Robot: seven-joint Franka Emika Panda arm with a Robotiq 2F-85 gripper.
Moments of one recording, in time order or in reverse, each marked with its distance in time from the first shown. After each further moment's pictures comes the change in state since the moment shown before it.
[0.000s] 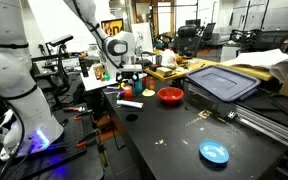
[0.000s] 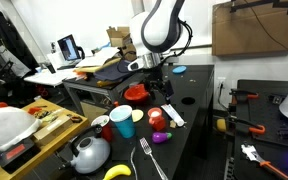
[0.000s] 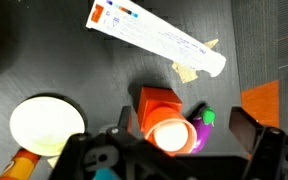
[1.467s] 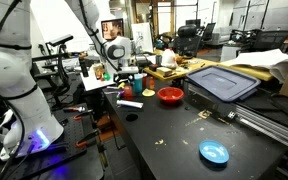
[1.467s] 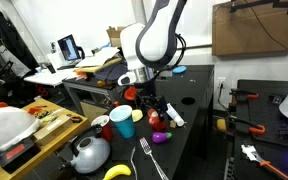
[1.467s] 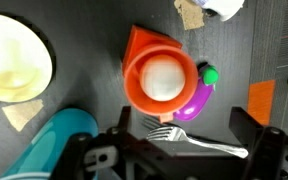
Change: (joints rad) arm 0.020 0.117 0.111 0.062 -0.022 0.086 0.007
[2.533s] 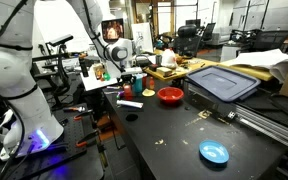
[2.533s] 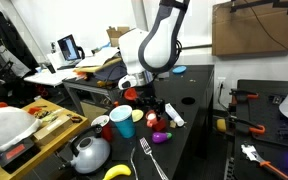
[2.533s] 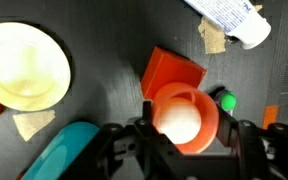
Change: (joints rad) arm 0.006 0.048 -0.031 0.037 -0.156 -0.001 0.023
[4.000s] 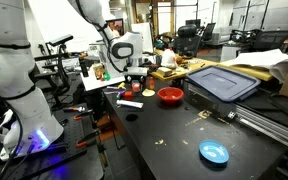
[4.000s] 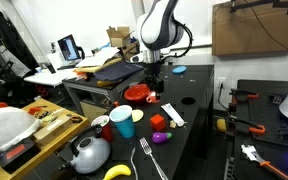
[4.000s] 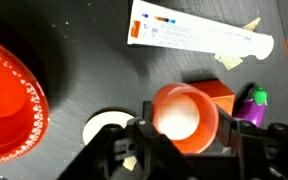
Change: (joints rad) arm -0.173 -0.124 -0.038 -0.074 0.305 0.036 0.015
